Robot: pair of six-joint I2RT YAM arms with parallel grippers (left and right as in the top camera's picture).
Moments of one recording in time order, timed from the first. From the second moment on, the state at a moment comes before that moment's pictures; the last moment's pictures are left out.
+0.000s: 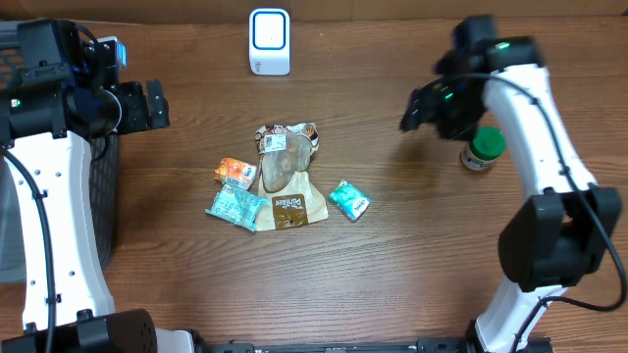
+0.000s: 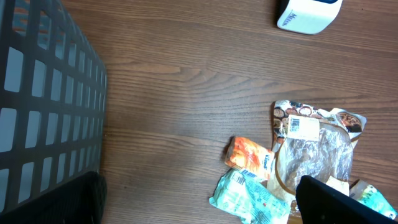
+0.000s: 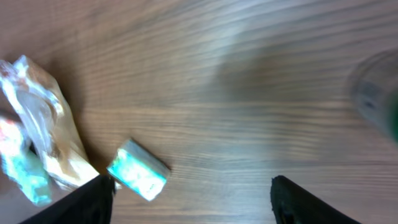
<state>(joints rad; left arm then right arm) 0.21 1.60 1.76 -1.20 0.13 0.00 0.12 1.97 1.80 -1.29 -0.24 0.24</state>
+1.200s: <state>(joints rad) 0.21 1.60 1.76 -1.20 0.13 0.00 0.31 2.06 1.34 -0.95 -0.50 0.03</state>
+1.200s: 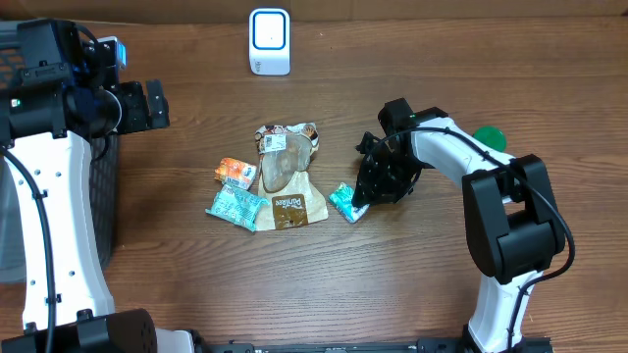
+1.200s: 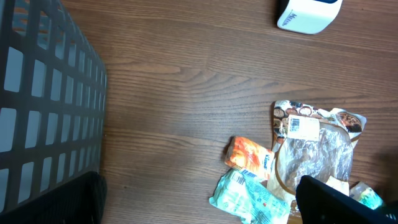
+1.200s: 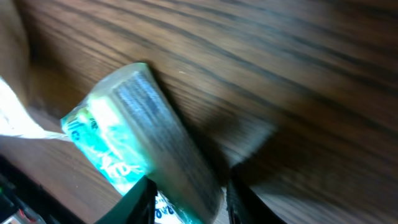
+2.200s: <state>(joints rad) 0.21 1.60 1.76 -1.20 0.13 0.00 0.05 1.95 1.43 -1.08 -1.29 -0.09</state>
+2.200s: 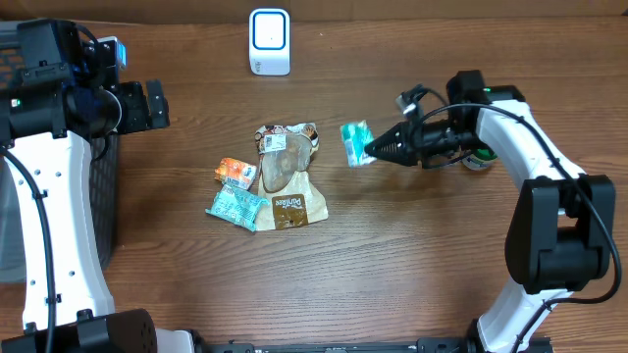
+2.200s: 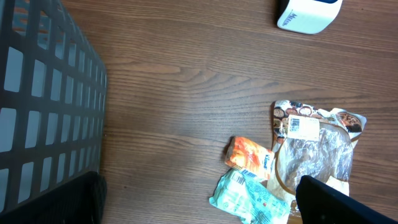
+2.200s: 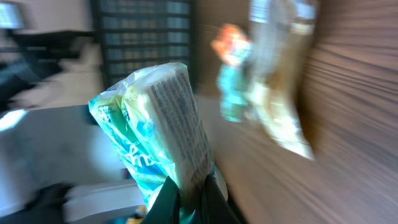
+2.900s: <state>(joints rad) 0.21 1.60 1.76 -1.20 0.13 0.00 0.09 1.95 1.43 -1.08 -1.55 -0.13</state>
